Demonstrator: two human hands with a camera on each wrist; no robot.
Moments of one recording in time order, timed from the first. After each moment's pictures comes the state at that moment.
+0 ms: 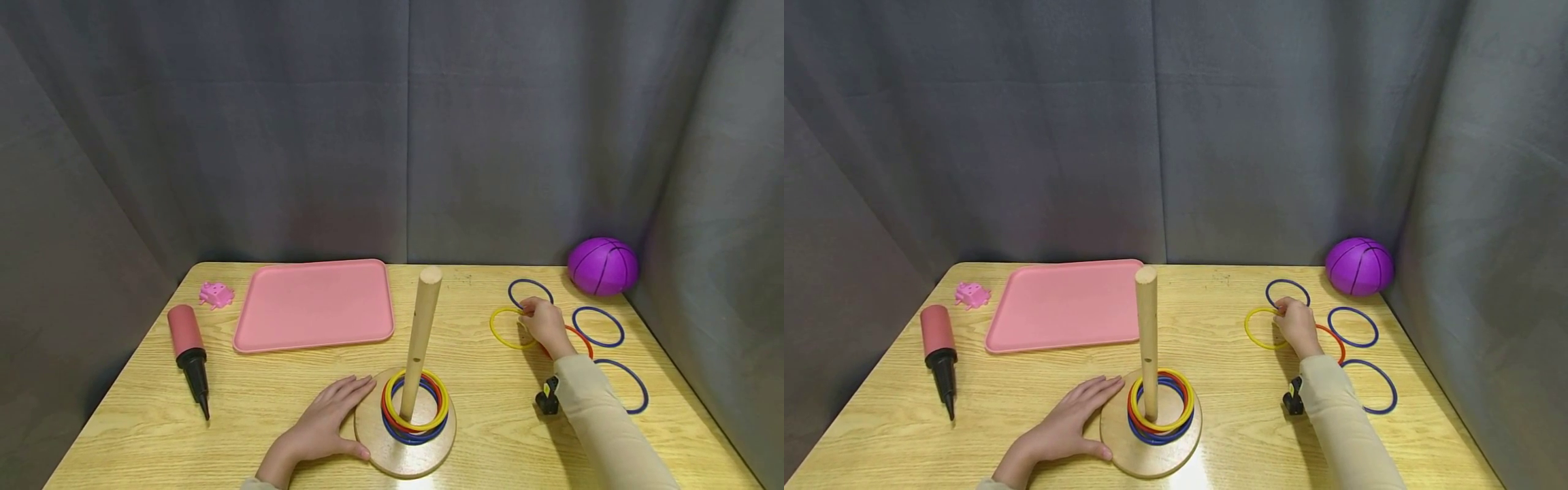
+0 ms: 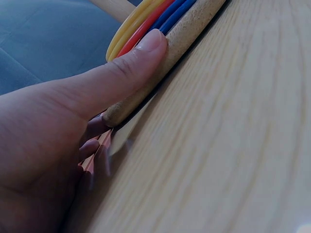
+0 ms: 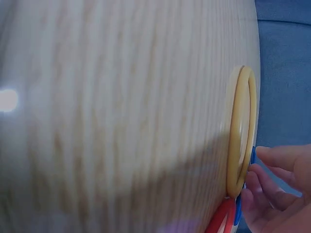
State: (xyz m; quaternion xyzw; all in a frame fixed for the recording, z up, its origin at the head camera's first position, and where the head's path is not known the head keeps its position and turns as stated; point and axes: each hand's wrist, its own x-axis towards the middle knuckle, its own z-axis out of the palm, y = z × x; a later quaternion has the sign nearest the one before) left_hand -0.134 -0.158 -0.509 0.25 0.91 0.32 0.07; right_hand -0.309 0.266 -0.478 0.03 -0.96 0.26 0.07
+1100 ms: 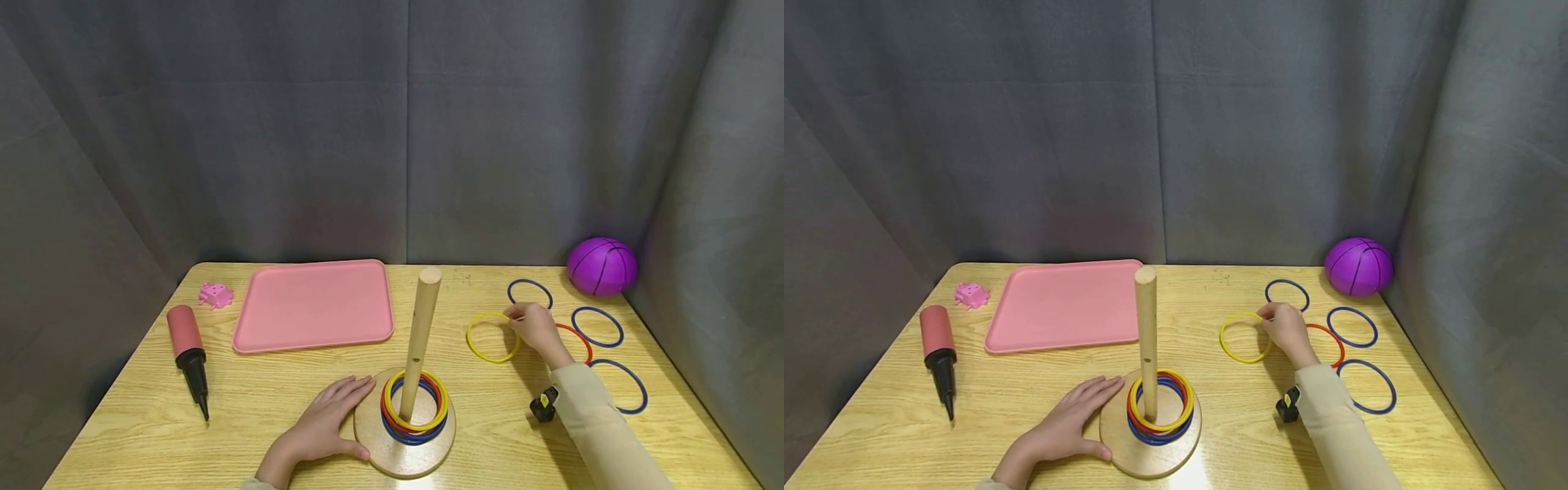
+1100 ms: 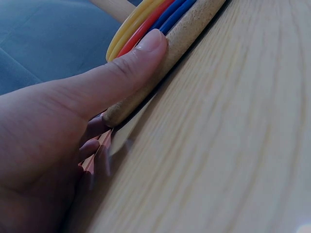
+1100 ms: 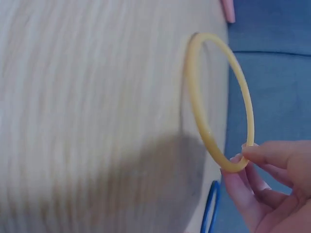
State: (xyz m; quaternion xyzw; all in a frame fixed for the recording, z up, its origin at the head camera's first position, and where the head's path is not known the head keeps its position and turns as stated) left_hand -0.134 -0.157 -0.509 0.25 0.91 0.32 0.08; right_hand -0.289 0.244 -0.462 0.09 -0.96 0.27 0.06
